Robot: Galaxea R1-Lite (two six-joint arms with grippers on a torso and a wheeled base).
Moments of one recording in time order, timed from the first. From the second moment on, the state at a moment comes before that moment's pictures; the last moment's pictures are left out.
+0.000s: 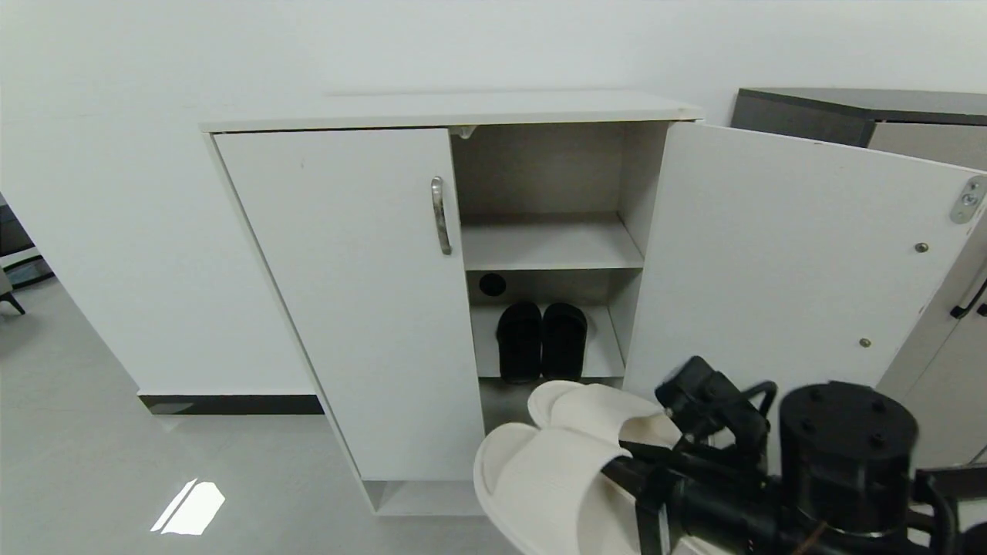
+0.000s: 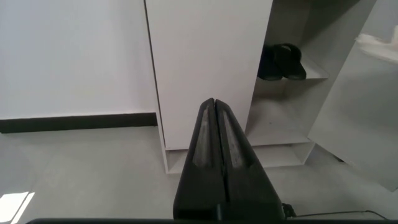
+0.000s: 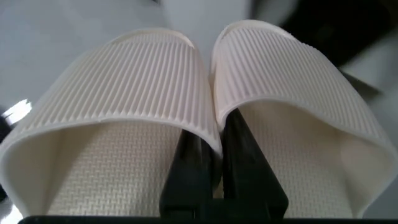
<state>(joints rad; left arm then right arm) 0.00 0.00 0.00 0.00 -0.04 0.00 0.89 1.69 -0.50 -0.91 -0.06 0.13</state>
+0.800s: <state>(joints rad) 0.00 0.00 0.00 0.00 -0.04 0.01 0.98 1.97 -1.42 -0.45 -0.84 0.21</state>
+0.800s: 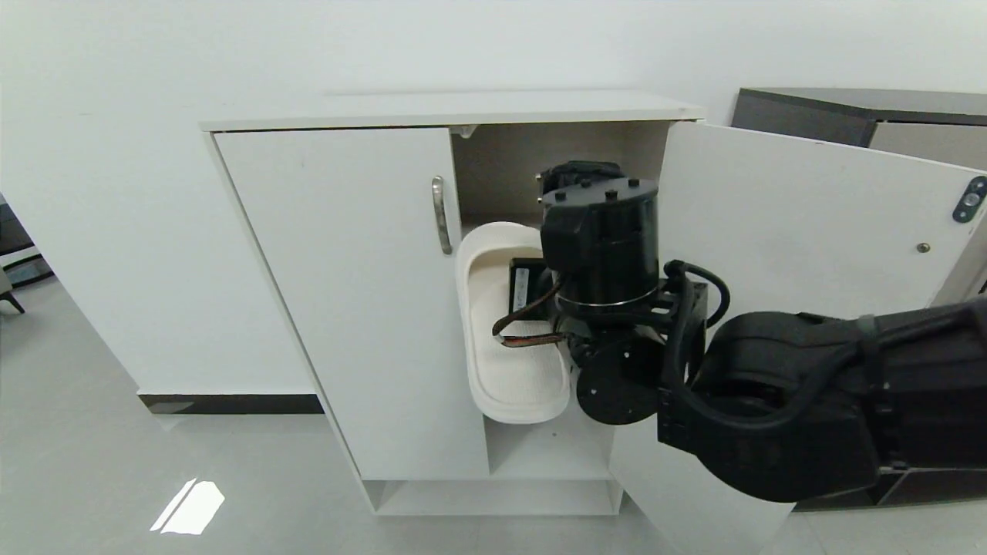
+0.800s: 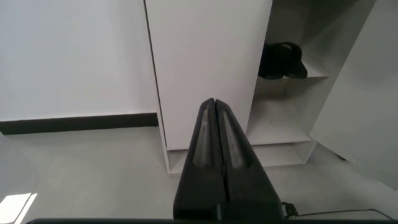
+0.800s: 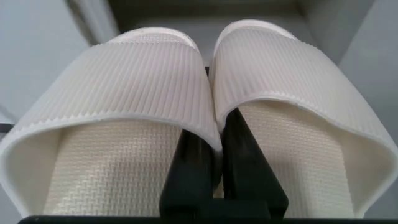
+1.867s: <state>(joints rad) 0.00 0.00 0.00 0.00 -0.04 0.01 0.90 2.05 -1.54 -0.26 -0.87 0.22</state>
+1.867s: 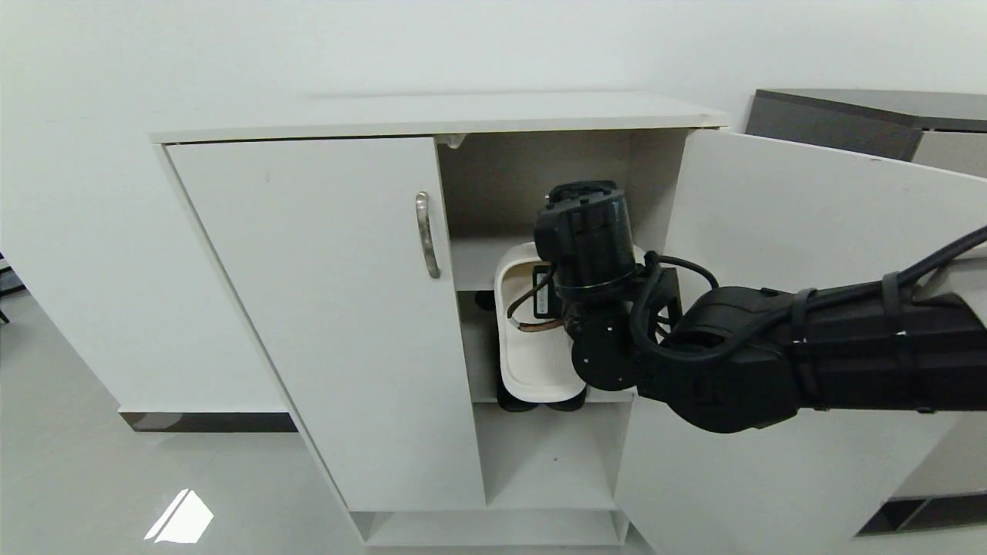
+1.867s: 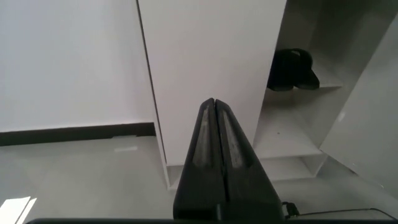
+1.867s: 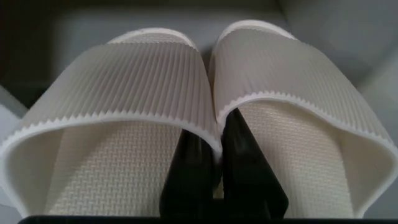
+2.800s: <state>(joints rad) 0.00 0.00 0.00 0.00 -0.04 0.01 0.80 2.32 -1.99 -0.13 -0.83 0.18</state>
